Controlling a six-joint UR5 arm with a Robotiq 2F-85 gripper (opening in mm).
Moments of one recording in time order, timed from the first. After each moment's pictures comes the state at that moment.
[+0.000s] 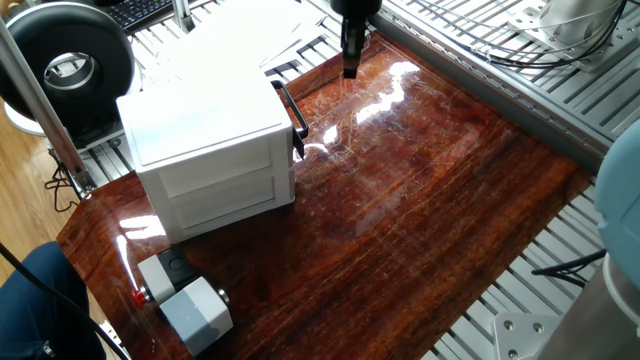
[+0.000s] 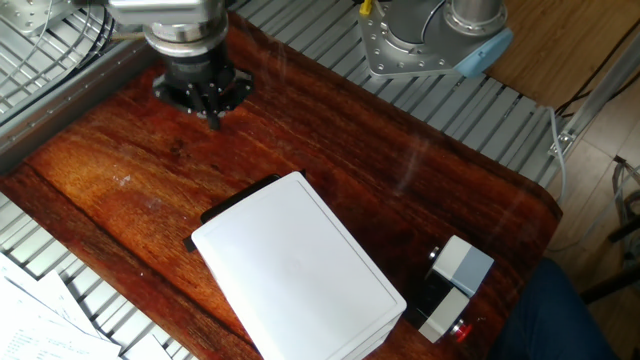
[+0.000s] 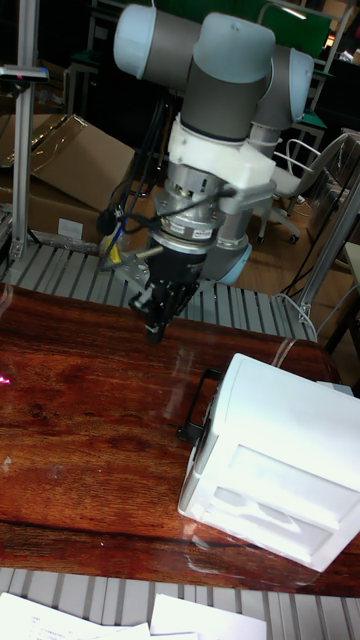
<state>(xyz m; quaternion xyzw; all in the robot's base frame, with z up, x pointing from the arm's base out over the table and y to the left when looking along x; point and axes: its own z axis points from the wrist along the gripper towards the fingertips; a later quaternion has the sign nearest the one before) 0.551 -0.031 0.207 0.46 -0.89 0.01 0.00</state>
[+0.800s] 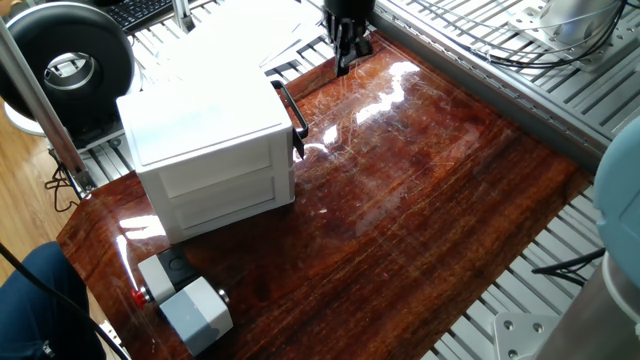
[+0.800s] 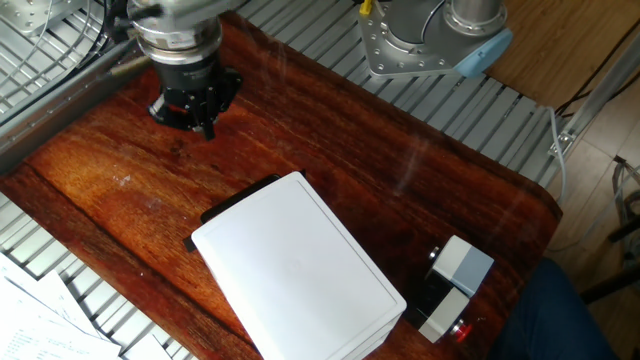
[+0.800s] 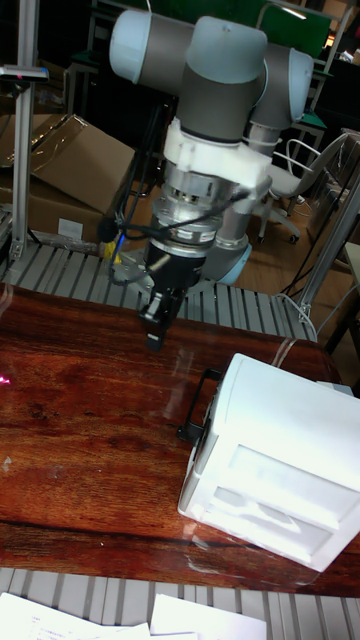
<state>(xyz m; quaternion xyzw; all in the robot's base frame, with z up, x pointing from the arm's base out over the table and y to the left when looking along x) 0.560 -0.025 0.203 0.49 -0.87 -0.01 -0.02</state>
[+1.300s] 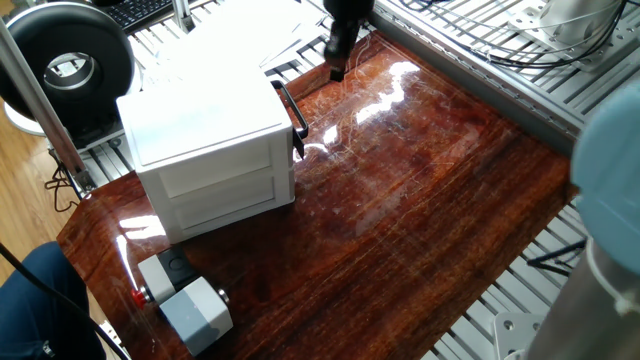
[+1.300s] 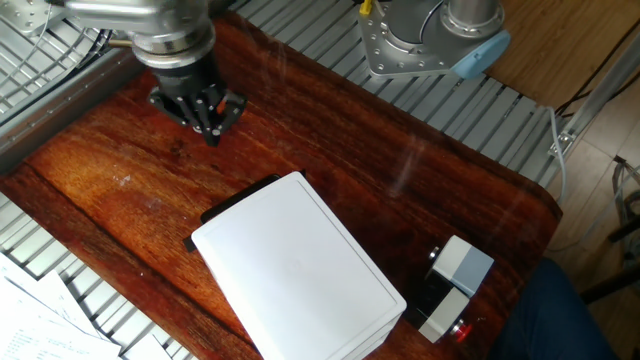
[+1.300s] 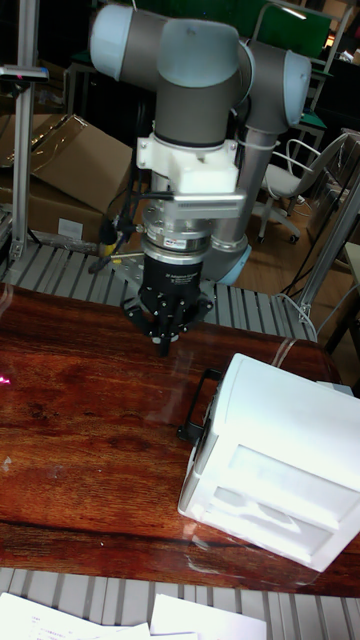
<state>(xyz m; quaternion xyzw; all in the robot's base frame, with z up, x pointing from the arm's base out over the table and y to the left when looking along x) 0.569 -0.009 0.205 0.11 -0.99 -0.07 0.00</state>
